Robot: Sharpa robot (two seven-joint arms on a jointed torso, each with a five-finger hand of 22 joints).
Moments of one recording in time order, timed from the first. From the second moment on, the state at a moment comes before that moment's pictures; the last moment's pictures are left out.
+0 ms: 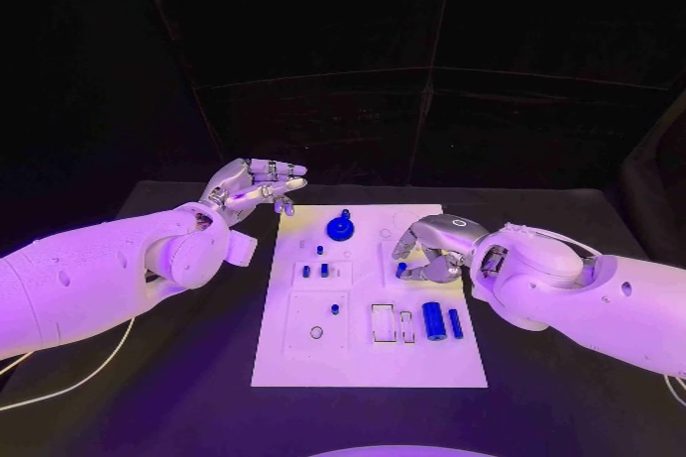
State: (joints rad) left arm 1.25 -0.84 -0.11 1.39 -0.11 -0.19 0.46; left_hand 1.36 -0.07 0.35 -0.02 0.05 0.96 0.17 0.13 0.07 0.94 0.12 0.41 0.09 1.17 0.03 1.01 0.56 0.18 1.12 0.13 0.69 0.70; right arm 1.14 -0.88 -0.02 1.68 -1.63 -0.22 -0.19; right_hand 1.42 -0.09 0.20 0.02 0.16 0.98 0.16 0.07 0.07 0.99 0.10 0.18 0.07 1.42 0.02 1.04 0.84 0.13 1.15 0.12 1.17 0.85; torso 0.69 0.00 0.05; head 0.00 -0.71
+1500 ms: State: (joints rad) left arm 1.25 -0.84 -0.12 1.39 -0.11 -0.18 0.46; left_hand 1.36 -0.07 0.35 -0.02 0.05 0.96 0.17 0.13 0.07 0.93 0.12 0.41 0.09 1.17 0.03 1.01 0.55 0.18 1.12 0.13 0.68 0.69; right arm 1.14 -0.85 -0.02 1.67 -1.73 -0.19 -0.21; right_hand 1.44 -0.06 0.40 0.01 0.07 1.11 0.13 0.10 0.08 1.19 0.07 0.19 0.07 1.47 -0.01 1.15 0.95 0.12 1.27 0.09 1.29 1.03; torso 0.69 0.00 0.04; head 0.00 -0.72
